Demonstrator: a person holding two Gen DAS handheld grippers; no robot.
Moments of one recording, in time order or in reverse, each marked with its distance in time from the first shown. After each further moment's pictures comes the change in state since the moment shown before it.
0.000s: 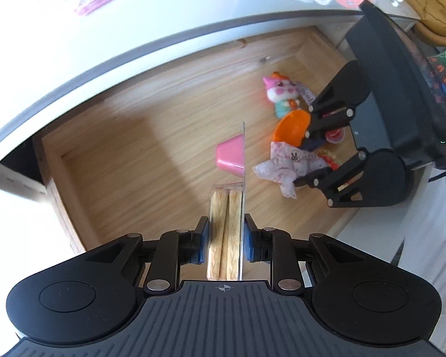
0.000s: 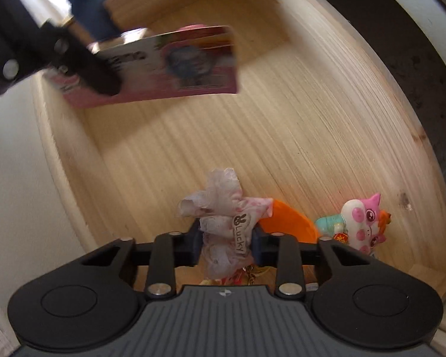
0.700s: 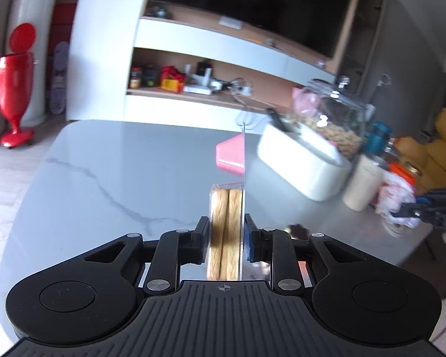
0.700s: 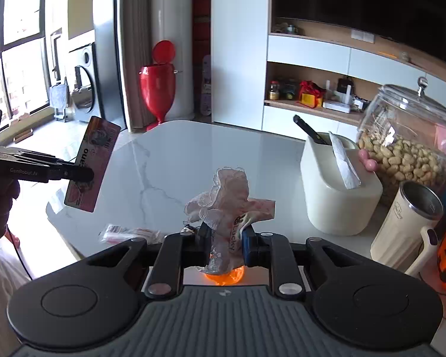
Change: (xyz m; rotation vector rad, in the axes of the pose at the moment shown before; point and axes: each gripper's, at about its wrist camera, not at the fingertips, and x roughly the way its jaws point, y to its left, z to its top) left arm -0.159 0.050 0.060 -0.293 -0.786 0.165; right arm -0.291 -0.087 -0.111 0.532 -0.869 -0.324
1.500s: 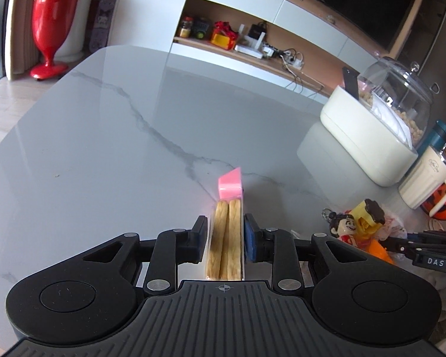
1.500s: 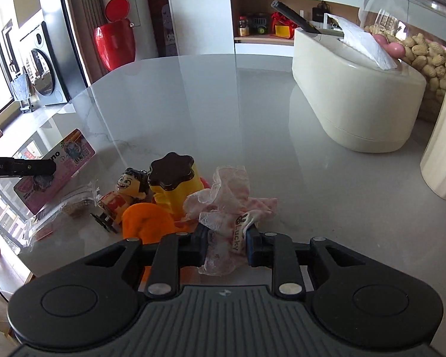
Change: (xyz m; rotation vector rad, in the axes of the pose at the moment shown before) left arm 0.061 0.045 -0.043 -0.157 0.139 0.092; right arm 0.156 -0.017 -0.062 0.155 0.193 -0.051
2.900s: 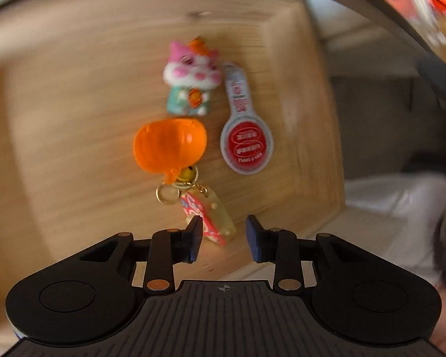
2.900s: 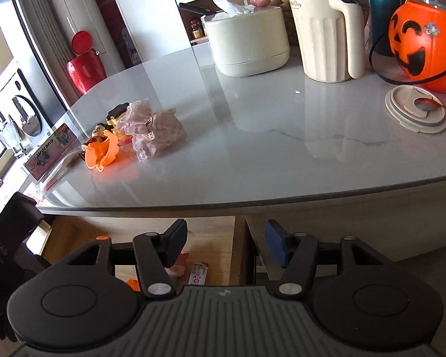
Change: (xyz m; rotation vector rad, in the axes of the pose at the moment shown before) left arm 0.102 -0.169 -0.177 0.010 1.004 -0.158; right arm -0.093 -0.086 -0.119 0.236 -0.019 0.006
